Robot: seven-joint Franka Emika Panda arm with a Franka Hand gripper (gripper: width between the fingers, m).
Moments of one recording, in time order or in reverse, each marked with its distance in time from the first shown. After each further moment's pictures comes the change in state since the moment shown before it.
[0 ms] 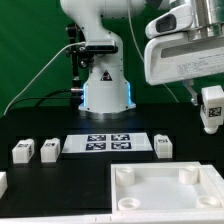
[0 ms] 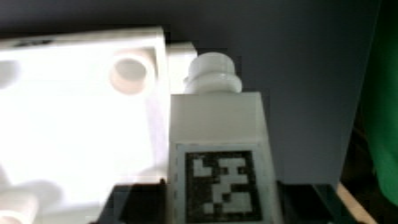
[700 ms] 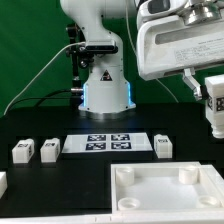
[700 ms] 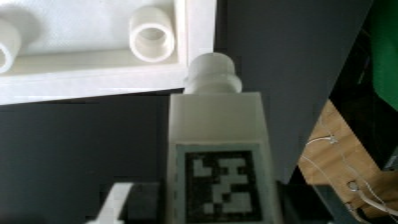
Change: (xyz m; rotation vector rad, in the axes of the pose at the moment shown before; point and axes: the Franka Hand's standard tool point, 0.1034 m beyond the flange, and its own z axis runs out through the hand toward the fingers) arm 0.077 0.010 -0.014 0.014 0.274 -0.075
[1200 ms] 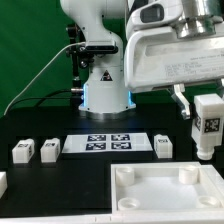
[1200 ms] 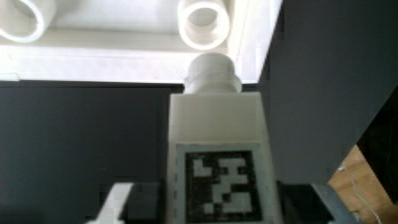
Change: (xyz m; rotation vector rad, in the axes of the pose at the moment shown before) arm 0.014 0.026 0.033 -0.044 -0.020 -0.116
